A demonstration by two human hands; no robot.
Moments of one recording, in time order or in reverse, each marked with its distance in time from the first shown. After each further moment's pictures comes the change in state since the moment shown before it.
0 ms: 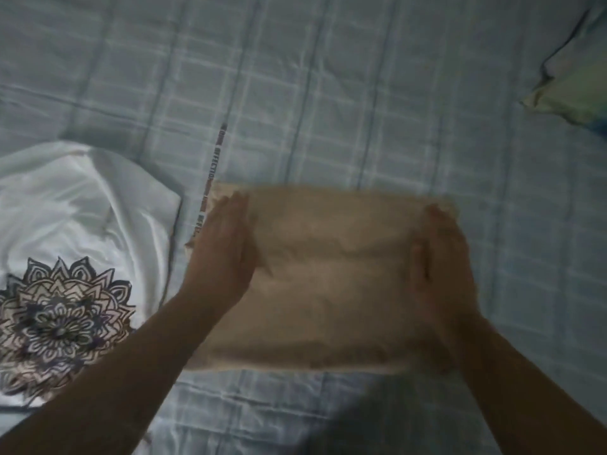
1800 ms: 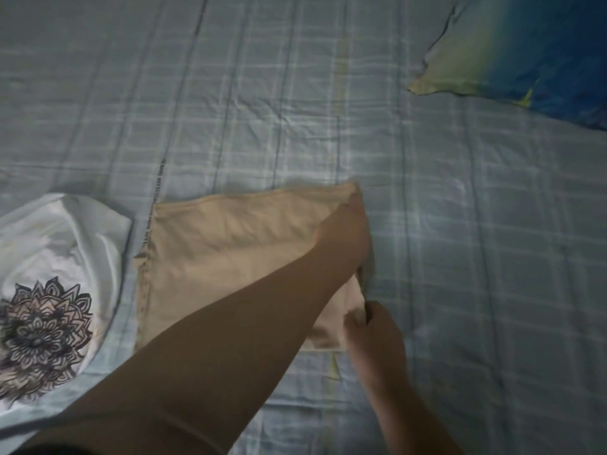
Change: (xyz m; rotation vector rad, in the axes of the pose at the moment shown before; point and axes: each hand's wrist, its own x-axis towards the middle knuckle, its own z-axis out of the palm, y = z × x) left_hand 0.034 0.271 0.192 0.305 -0.418 -0.047; right_hand -0.139 0.036 -0.025 0.397 -0.234 0.746
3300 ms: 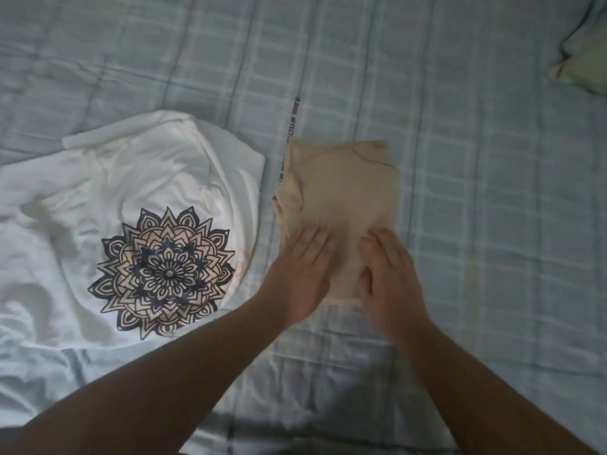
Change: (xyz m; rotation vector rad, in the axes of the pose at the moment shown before) left_hand -0.194 -0.358 -0.044 0.094 0.183 0.478; right_hand -0.088 -0.110 0.184 -0.607 0.165 -0.924
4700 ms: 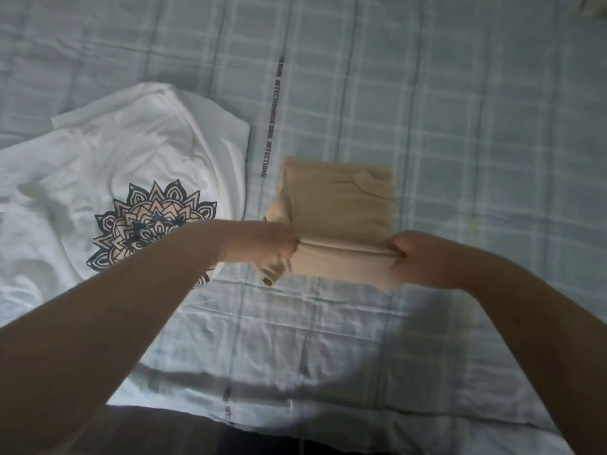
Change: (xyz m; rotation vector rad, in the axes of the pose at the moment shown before) left_hand 0.018 -0.016 -0.064 -0.946 -0.812 -0.773; right_hand 0.020 0.046 -0.079 0.311 -0.951 0.192
